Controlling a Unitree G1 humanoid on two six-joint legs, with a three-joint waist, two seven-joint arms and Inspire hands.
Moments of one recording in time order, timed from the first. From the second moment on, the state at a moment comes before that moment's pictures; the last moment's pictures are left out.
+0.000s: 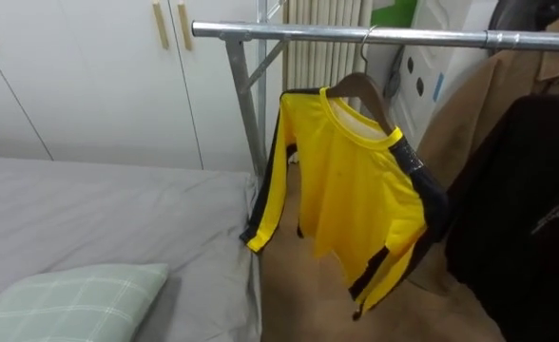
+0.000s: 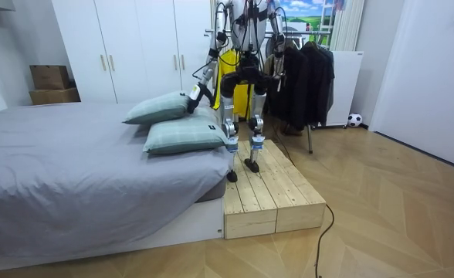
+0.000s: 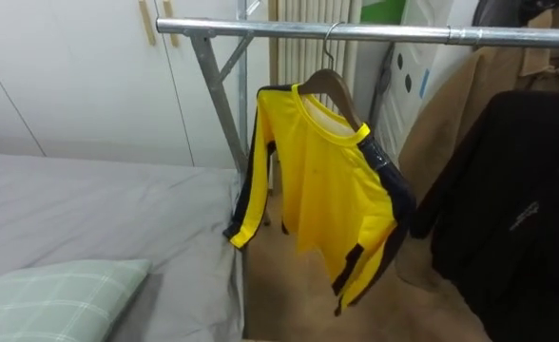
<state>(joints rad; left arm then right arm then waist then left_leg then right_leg) 0.32 0.19 0.23 1.03 -0.05 0.06 0.22 0.18 -0.24 -0.02 0.97 0.37 -0.13 0.13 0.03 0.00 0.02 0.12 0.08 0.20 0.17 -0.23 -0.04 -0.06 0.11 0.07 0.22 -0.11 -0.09</state>
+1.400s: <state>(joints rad) 0.27 0.19 0.12 1.13 -0.13 0.02 0.11 0.12 -0.19 0.08 1.16 0.36 -0.09 0.24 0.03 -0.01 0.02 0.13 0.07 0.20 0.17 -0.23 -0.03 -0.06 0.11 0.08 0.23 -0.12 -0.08</state>
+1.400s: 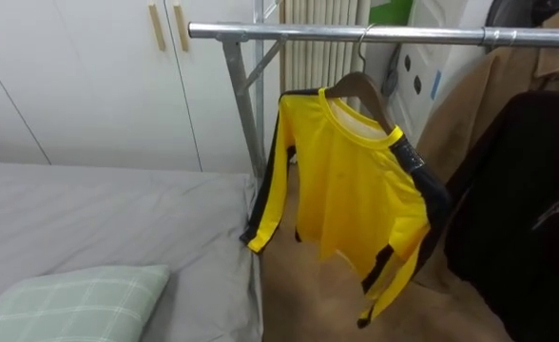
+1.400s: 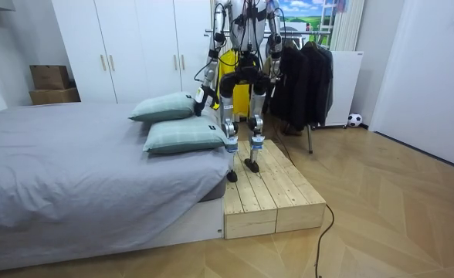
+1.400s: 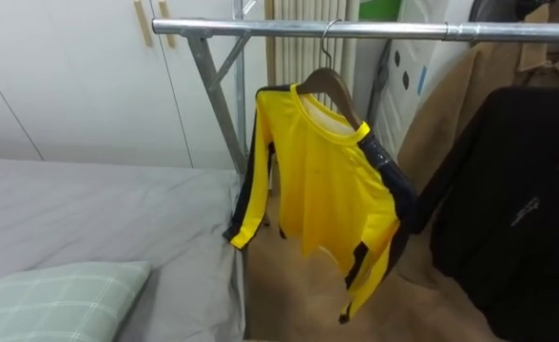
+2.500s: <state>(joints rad) 0.26 0.18 0.09 1.14 -0.13 0.01 0.12 0.12 -0.19 0.10 1.17 0.40 -0.10 0.27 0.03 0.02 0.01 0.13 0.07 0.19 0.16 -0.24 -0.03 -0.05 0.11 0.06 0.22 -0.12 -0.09</state>
